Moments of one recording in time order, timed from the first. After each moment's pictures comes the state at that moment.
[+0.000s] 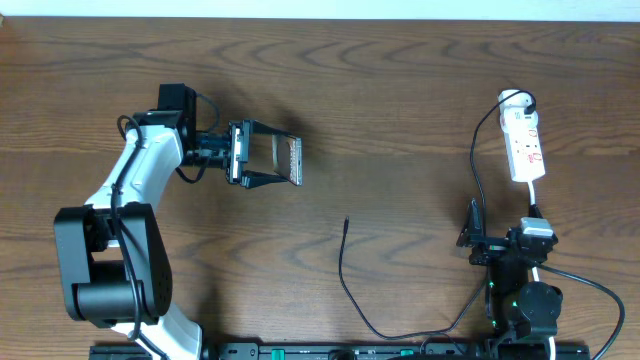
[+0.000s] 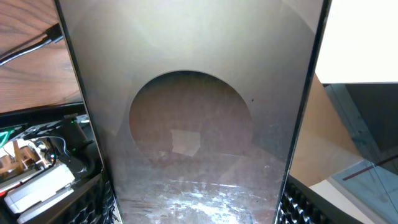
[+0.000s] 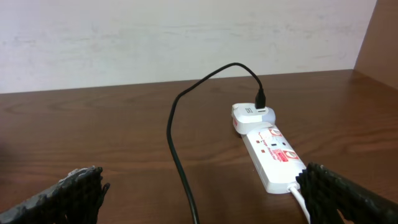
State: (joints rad) left arm 0.04 1.82 1.22 -0.87 1.29 -1.11; right arm 0.02 0.02 0.01 -0.06 0.09 0.07
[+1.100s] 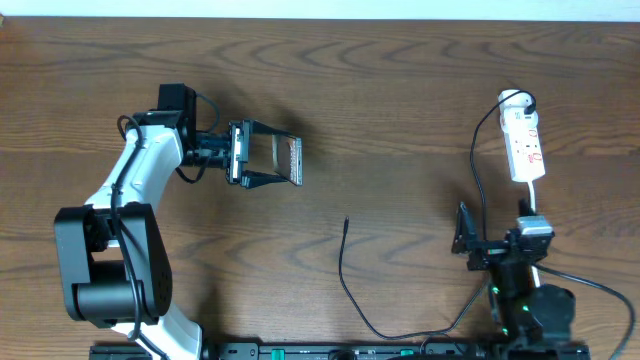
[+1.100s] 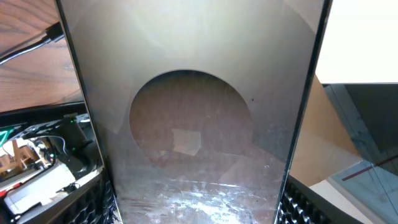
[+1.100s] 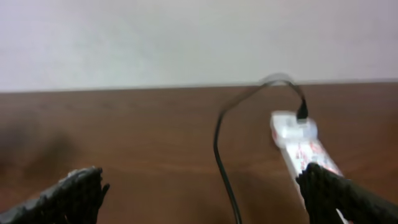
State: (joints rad) left arm 0.04 1.82 1.22 -0.87 1.29 -1.11; right arm 0.02 0.04 0.17 -0.19 -0.09 0.08
